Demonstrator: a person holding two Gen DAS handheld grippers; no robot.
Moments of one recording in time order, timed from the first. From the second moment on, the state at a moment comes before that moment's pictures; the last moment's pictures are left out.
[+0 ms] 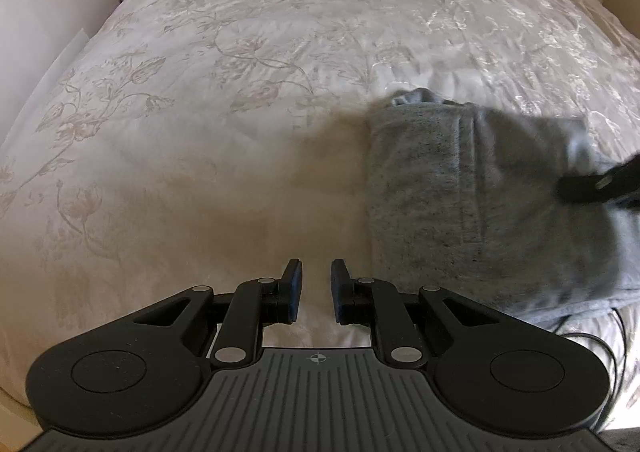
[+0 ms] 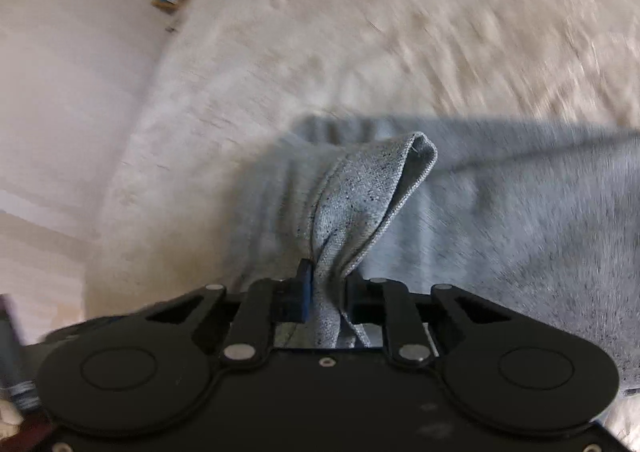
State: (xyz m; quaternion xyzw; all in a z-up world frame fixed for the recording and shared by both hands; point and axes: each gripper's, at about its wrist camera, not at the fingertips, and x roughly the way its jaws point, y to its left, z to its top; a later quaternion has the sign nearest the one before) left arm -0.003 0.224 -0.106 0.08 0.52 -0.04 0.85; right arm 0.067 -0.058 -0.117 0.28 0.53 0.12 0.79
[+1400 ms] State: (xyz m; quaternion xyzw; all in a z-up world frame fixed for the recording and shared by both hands) left arm -0.020 0.047 -0.152 0.16 0.57 -0.13 0.79; right arm 0.016 -0.229 -0.148 0.19 0.54 -0.04 0.82
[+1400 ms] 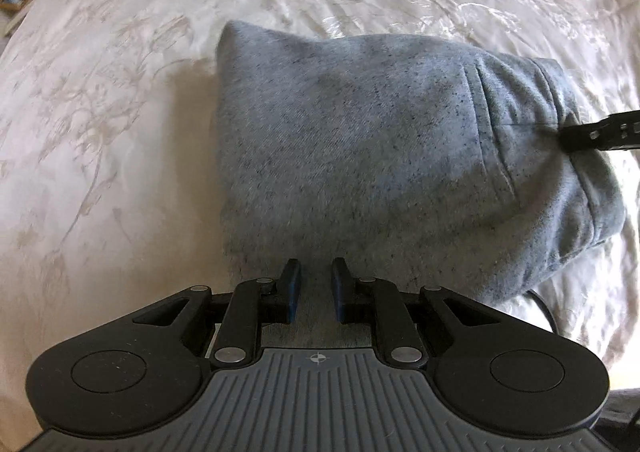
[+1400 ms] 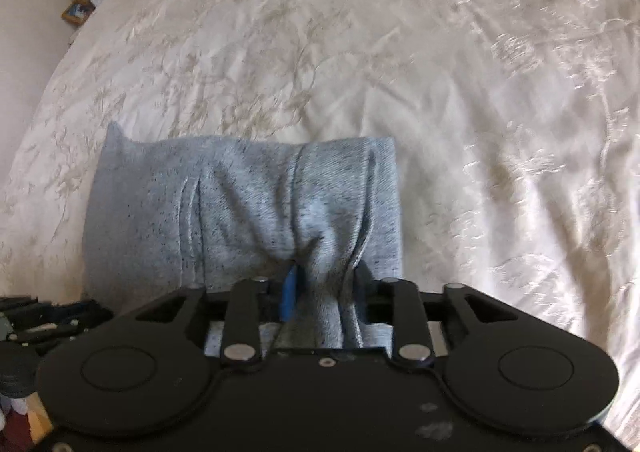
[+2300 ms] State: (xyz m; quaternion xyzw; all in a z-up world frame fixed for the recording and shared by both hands) left arm -0.001 0.048 -0.112 0.15 0.54 -0.12 0.82; right arm -0.003 -0.218 -0.098 0.13 0.51 0.07 0.85
